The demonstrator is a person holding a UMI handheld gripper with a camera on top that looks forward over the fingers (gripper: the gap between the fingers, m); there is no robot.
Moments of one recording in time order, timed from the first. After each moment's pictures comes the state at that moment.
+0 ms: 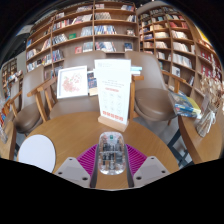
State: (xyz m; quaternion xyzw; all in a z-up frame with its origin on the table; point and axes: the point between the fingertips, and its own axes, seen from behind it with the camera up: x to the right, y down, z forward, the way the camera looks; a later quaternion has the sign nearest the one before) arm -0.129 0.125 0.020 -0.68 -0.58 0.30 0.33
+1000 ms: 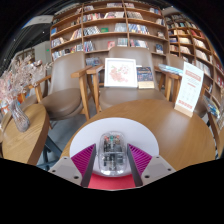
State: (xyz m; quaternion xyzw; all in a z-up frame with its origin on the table) arm -0.090 -0.178 -0.008 -0.62 -0.65 0.34 0.28
